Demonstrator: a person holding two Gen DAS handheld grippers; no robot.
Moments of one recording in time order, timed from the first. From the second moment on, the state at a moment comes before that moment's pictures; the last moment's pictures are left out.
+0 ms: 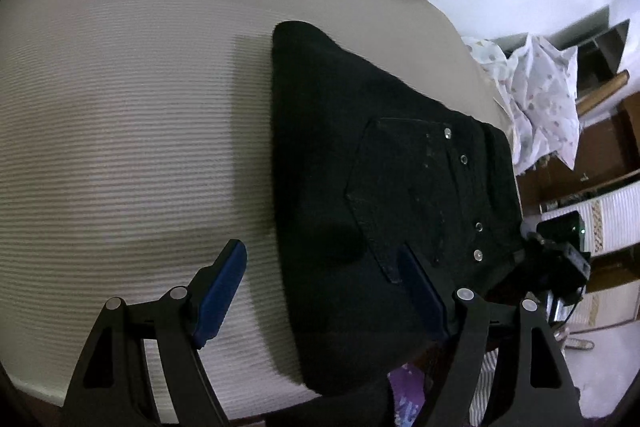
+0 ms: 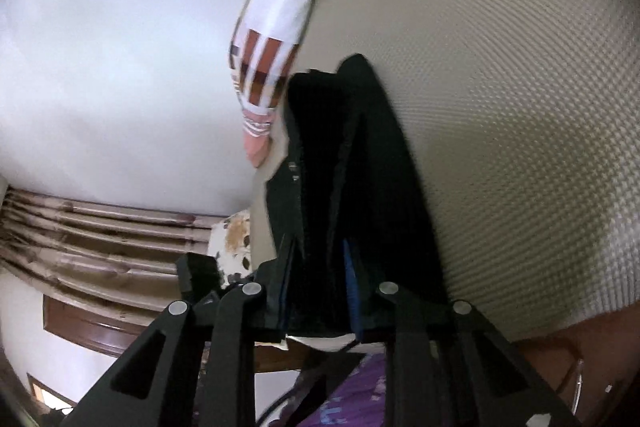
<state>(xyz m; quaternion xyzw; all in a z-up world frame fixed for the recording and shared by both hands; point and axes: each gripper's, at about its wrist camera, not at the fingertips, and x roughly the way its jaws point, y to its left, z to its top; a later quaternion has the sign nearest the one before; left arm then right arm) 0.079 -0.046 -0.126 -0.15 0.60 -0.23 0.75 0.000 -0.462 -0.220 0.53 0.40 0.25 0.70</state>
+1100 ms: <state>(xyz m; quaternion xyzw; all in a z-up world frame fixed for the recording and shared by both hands) 0.077 -0.076 -0.135 -0.11 0.60 -0.25 0.75 -0.021 -0.453 -0.218 0.57 0.41 0.23 0.67</state>
